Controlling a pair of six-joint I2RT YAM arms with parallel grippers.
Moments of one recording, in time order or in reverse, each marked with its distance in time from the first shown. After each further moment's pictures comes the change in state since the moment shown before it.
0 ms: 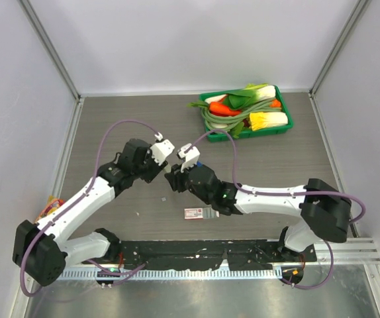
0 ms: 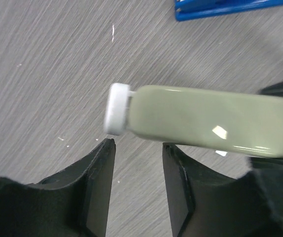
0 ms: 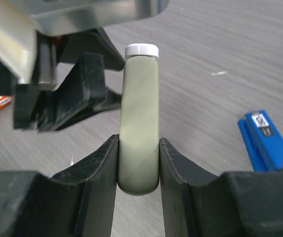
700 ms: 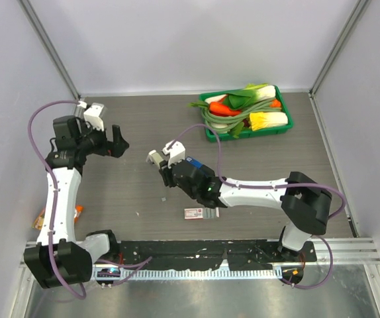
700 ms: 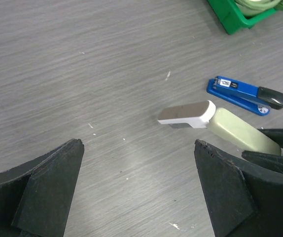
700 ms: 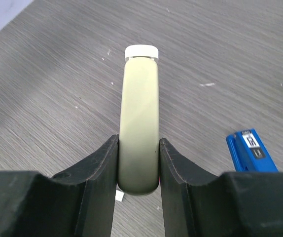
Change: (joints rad) left arm 0.726 -0.011 0.289 -0.174 0.610 -0.222; right arm 0.000 0.181 0.193 -0.077 0.088 -0.095
